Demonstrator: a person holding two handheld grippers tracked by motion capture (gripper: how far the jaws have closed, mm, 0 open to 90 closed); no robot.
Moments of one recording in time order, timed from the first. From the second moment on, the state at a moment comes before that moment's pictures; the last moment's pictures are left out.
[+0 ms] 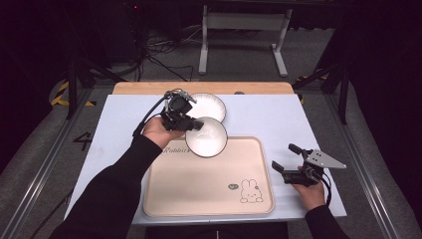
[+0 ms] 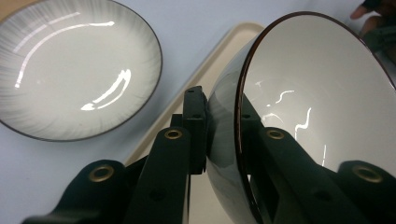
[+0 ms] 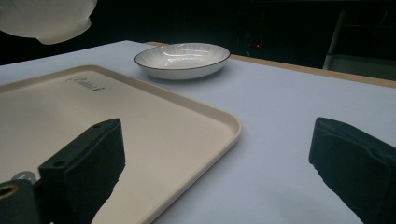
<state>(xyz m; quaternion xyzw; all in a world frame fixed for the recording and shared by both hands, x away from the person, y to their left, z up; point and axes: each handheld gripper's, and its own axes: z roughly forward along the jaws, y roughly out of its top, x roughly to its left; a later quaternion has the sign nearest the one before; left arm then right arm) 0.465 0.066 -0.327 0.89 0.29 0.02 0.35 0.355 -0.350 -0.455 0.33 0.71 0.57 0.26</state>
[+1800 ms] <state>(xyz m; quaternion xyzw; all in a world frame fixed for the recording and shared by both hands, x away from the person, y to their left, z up) 0.454 0.024 -0.395 0.95 0.21 -0.05 0.23 0.355 -0.350 -0.455 0.32 0.71 0.57 0.26</state>
